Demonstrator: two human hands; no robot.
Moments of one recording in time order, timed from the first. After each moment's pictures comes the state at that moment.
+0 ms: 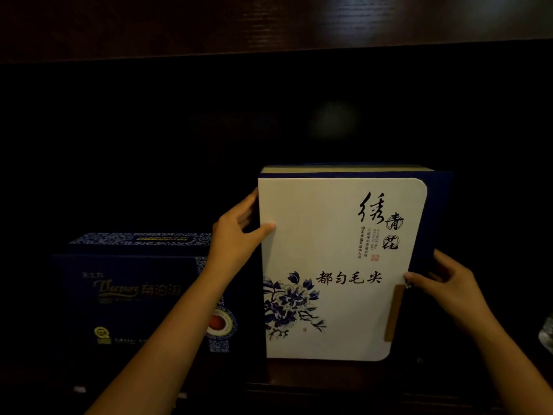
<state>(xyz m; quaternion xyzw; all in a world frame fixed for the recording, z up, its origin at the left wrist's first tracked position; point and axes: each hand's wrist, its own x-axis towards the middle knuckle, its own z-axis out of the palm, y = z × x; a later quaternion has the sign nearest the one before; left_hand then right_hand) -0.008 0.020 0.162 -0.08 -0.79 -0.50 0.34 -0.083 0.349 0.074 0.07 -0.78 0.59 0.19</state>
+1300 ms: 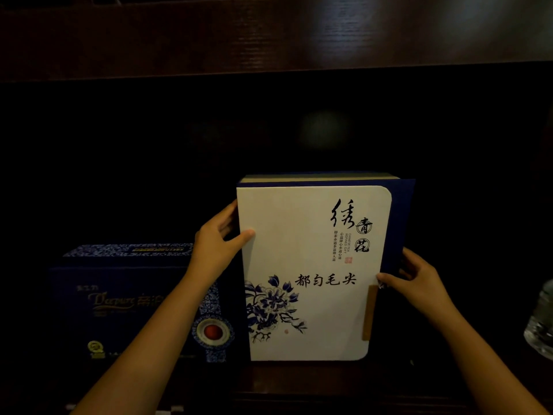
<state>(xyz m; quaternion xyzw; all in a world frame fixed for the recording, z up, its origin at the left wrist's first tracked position) -0.012 -0.009 0.160 -0.08 -0.80 -0.49 0.34 -0.083 0.318 0.085 0.08 -0.81 0.56 0.18</state>
